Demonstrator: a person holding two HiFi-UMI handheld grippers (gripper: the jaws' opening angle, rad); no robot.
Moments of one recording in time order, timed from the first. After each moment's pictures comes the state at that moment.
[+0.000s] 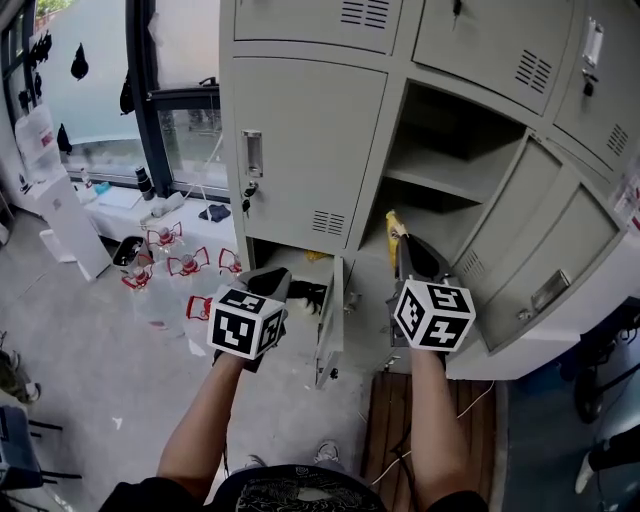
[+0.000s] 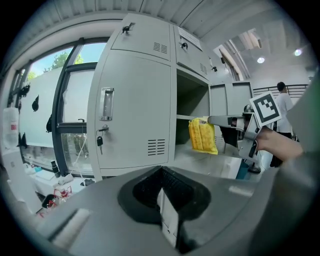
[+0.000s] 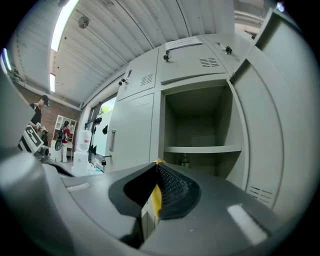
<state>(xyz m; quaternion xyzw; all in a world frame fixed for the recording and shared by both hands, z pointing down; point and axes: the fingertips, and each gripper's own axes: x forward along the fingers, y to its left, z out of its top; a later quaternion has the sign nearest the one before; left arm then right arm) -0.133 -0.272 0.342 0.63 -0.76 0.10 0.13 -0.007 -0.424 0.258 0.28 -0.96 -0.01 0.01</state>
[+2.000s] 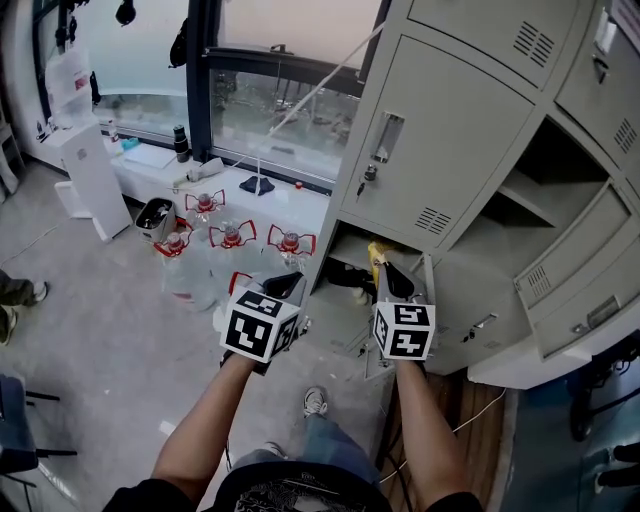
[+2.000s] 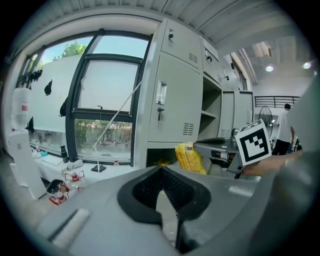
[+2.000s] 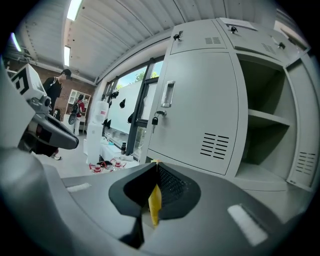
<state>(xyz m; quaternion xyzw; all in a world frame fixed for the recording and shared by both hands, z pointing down) -0.255 -0.133 0.407 0.62 -0.76 0.07 0.17 -0.178 -0.282 0.402 0.24 -0.96 -0.08 0.14</state>
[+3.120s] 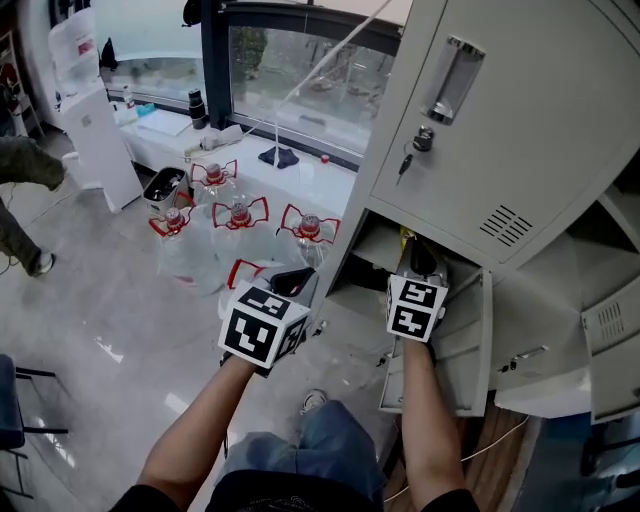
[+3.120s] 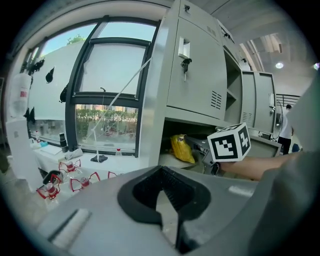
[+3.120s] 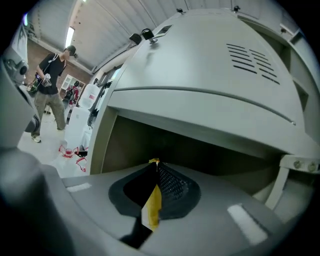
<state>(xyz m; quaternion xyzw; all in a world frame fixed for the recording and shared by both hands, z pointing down) -0.320 -0.216 0.530 0.60 -0.77 0.08 0.22 -0.283 -0.418 0.522 0.29 -0.94 -0.13 0.13</state>
